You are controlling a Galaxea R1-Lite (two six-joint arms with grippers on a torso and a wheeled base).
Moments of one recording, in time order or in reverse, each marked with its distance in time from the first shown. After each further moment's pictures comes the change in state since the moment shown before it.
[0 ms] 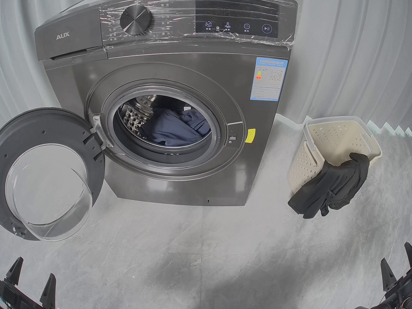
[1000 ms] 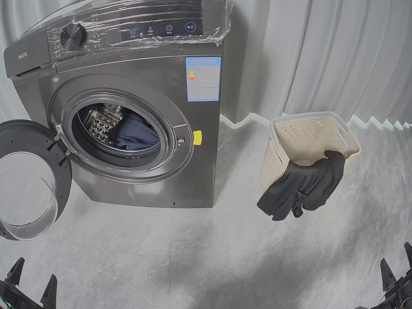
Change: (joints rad) left arm -0.003 0.002 0.001 0.000 -0.013 -0.007; right arm -0.001 0.002 0.000 0.000 0.006 -0.001
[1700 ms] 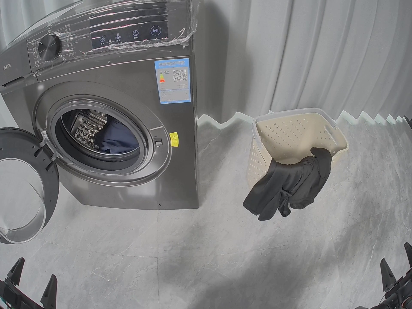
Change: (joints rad) left arm 0.000 0.001 0.000 0.000 0.001 -0.002; right arm 0.001 0.000 0.000 0.000 0.000 0.000
